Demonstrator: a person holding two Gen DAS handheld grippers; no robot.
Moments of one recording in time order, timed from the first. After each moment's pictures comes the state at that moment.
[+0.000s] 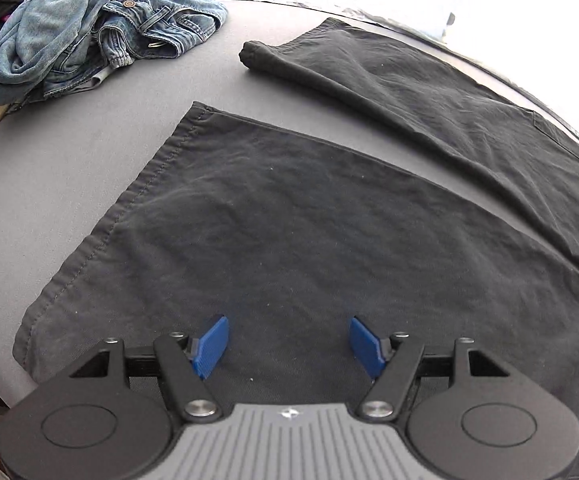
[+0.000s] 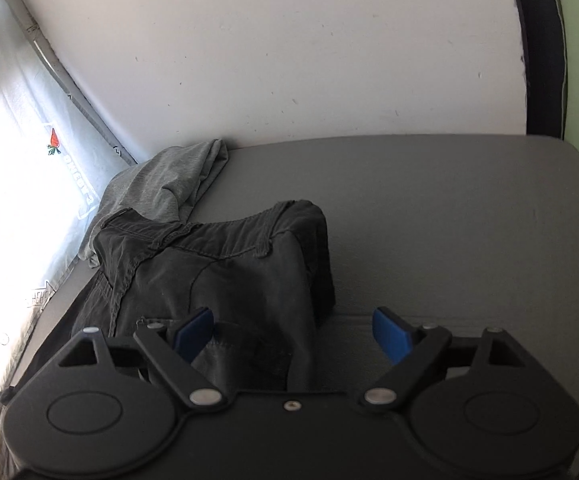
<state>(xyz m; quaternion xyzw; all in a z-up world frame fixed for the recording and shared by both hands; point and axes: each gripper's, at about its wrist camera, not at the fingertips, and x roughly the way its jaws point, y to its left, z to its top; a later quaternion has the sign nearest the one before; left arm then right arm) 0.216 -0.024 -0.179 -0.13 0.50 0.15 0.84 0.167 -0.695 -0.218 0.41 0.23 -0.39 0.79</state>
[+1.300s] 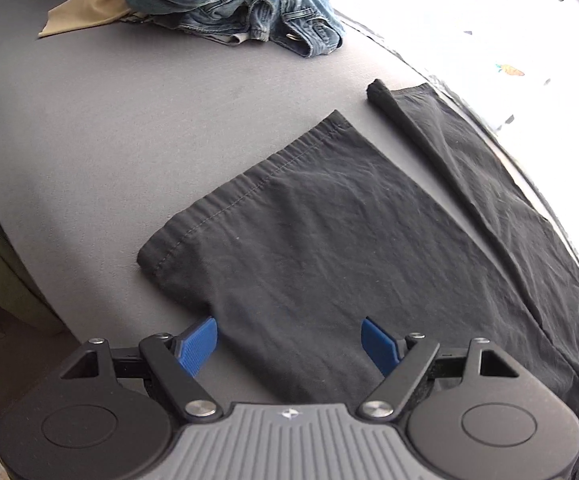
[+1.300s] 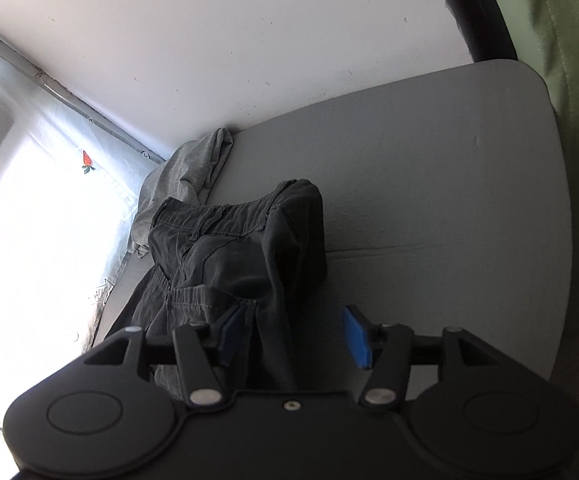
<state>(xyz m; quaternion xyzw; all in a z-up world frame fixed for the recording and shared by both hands) 0.117 0.052 -0.157 -0.29 0.45 0.21 0.82 0.102 -0.680 -0.219 0.49 0.21 -0.32 0.79</state>
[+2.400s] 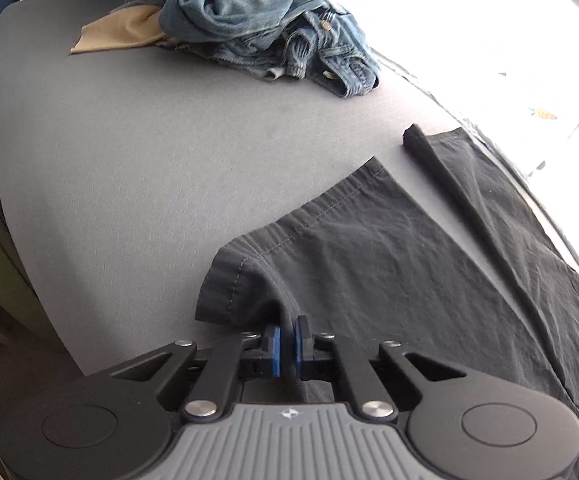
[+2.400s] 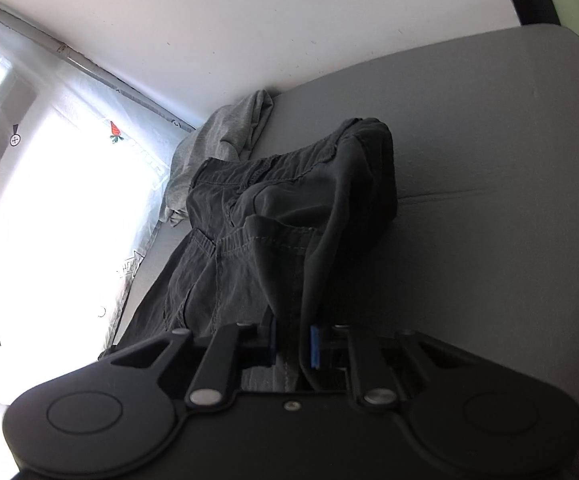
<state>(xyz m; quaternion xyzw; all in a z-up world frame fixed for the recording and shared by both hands) 0.136 0.064 -0.150 -0.29 0.38 0.26 0.84 0.132 -0.647 -0.203 0.50 0.20 -0.28 0.80</state>
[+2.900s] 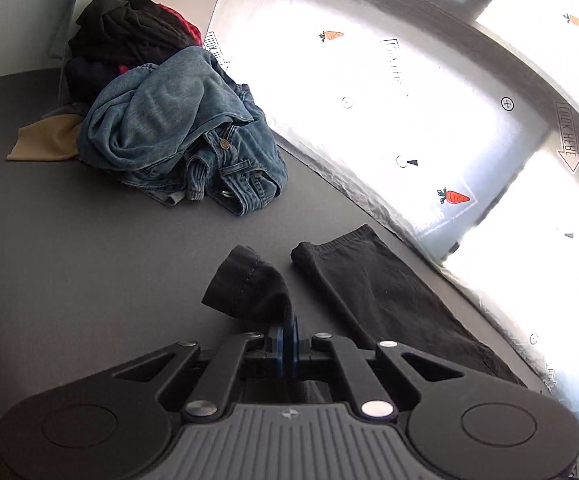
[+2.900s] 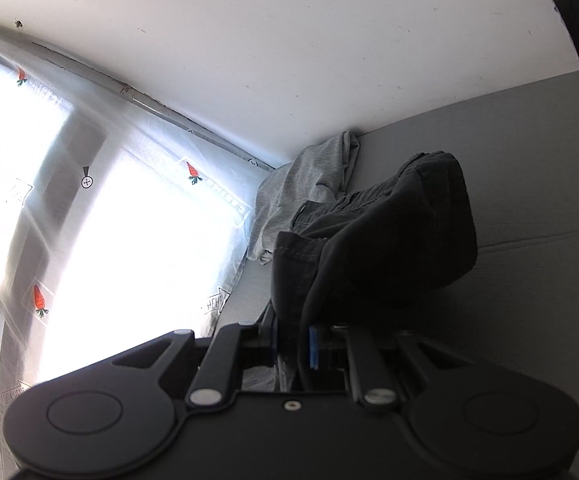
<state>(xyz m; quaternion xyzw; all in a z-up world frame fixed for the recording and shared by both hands) 0.194 0.056 -0.053 -0.29 0.27 0.21 0.89 0.151 -0.643 -0.134 0.53 0.12 -0.23 0.81</state>
